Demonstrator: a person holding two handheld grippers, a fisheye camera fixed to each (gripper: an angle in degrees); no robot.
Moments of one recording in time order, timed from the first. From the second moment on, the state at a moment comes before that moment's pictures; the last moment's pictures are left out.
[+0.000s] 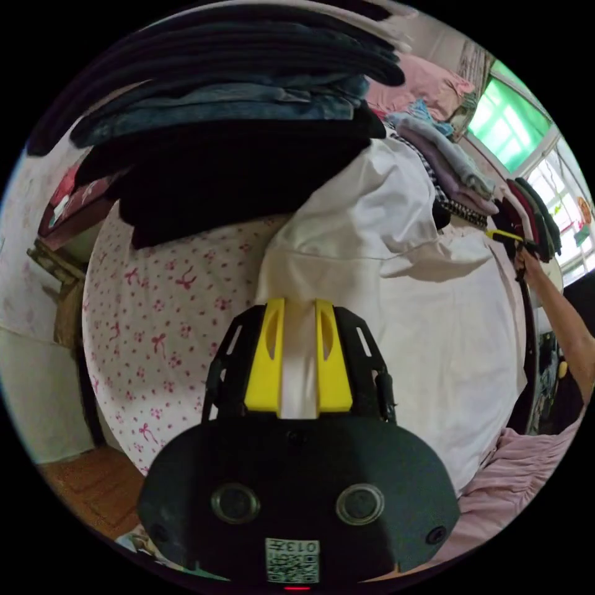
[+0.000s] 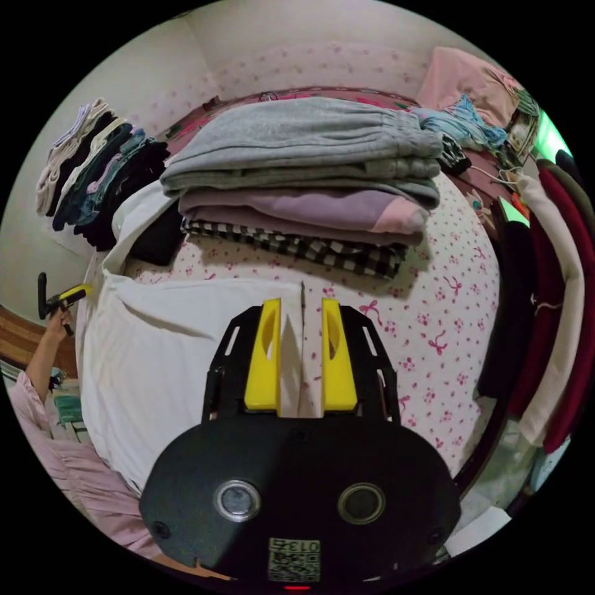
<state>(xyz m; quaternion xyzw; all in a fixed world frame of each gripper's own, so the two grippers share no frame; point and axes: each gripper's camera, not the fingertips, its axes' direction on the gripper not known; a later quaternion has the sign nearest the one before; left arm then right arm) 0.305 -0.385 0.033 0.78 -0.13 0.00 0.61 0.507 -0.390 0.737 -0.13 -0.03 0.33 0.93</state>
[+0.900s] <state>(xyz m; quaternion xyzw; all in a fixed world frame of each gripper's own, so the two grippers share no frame) 0.427 -0.429 0.027 0.79 -0.26 0.01 0.56 0.502 -0.357 0.541 -0.08 0.03 0.35 0.93</state>
